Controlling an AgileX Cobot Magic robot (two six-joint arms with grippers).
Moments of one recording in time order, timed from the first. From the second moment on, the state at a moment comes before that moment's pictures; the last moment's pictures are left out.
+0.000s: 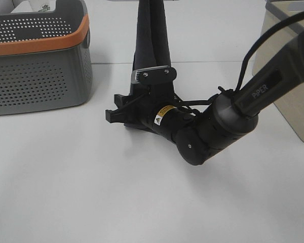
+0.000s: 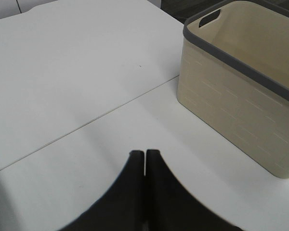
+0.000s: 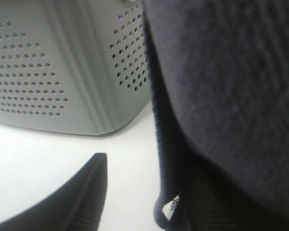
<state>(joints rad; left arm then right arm) -0.68 1.75 -1.69 0.00 0.47 -0.06 0.69 2.25 -0.99 0.06 -0.97 0.18</state>
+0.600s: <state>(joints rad) -0.68 1.75 -1.69 0.16 0.48 -0.24 0.69 2.10 -0.78 0.04 -0.96 0.28</state>
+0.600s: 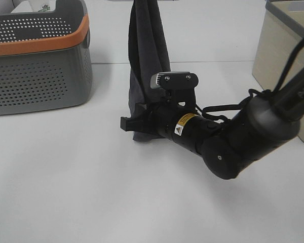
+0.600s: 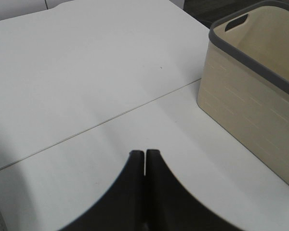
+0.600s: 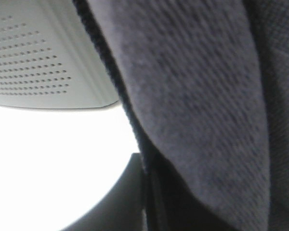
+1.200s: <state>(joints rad) -0.56 1.76 -1.80 0.12 0.48 -0.32 0.69 1.54 -0.58 -0.27 -0.40 0.42</state>
